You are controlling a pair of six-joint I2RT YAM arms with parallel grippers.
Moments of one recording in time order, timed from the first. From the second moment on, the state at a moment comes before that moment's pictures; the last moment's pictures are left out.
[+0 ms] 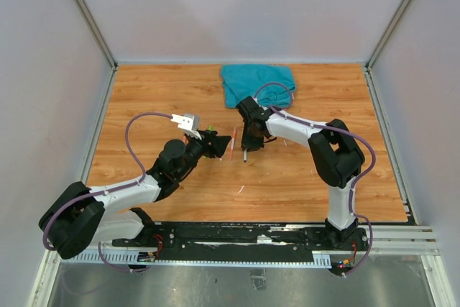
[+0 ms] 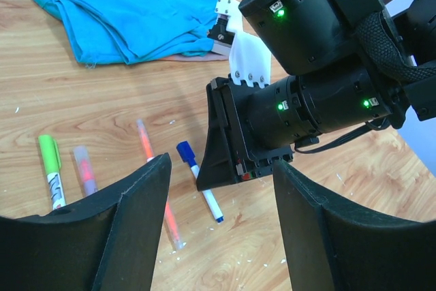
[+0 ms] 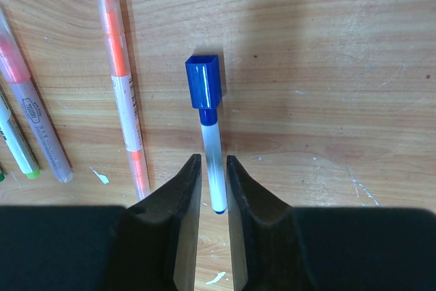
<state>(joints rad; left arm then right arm) -0.72 1.17 0.36 0.77 -0.14 -0.46 0.68 1.96 1.36 -0.59 0.05 0.80</state>
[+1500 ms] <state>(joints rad) -0.72 1.04 0.48 0.48 -0.29 -0.40 0.67 0.62 0.72 -0.35 0.18 0.24</state>
